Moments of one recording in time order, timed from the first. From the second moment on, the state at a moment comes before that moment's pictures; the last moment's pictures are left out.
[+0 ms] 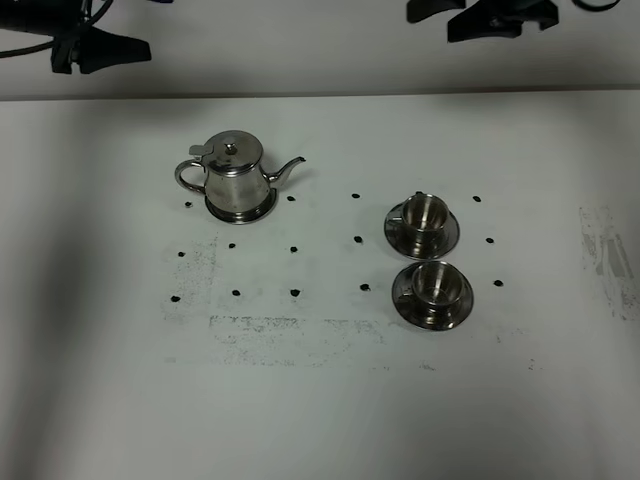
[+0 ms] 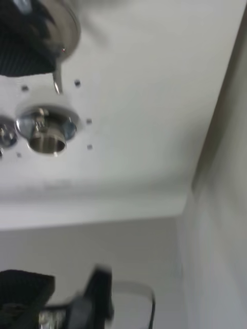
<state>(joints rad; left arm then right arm) 0.14 2.29 -2.13 -1.09 1.19 0.21 0.16 2.19 -2.25 0.62 1.22 -0.06</state>
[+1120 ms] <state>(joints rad) 0.14 2.28 -2.13 -0.97 1.19 0.18 0.17 0.78 -0.78 0.03 0.90 0.14</state>
